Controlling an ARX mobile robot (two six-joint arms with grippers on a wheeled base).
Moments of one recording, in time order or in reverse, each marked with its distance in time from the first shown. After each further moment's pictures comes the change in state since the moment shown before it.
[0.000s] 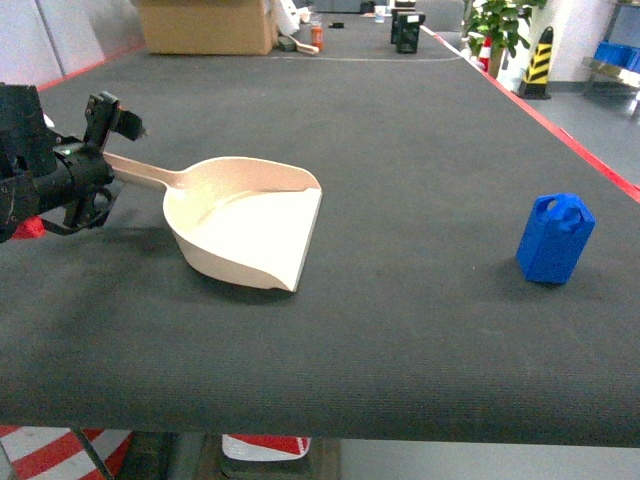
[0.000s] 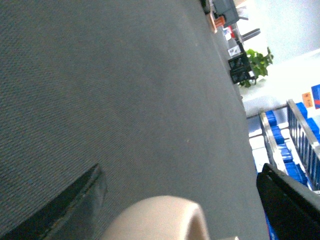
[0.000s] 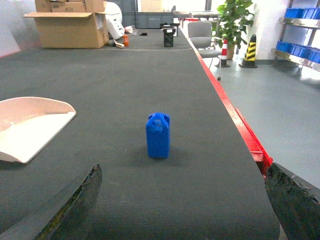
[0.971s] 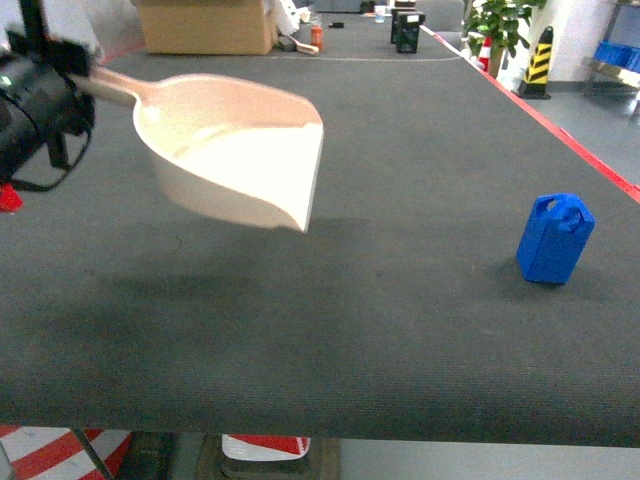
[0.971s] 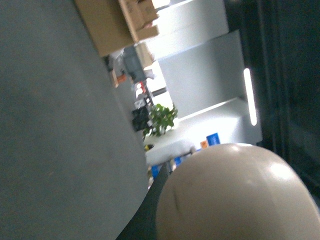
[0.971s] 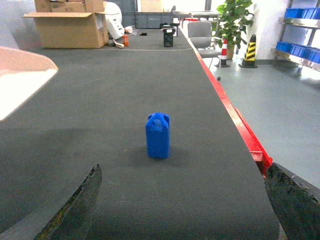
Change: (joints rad) left arm -0.062 -0.272 -0.360 0.495 -0.137 -0.235; right arm 0.000 0.000 0.000 0.000 0.000 0.000
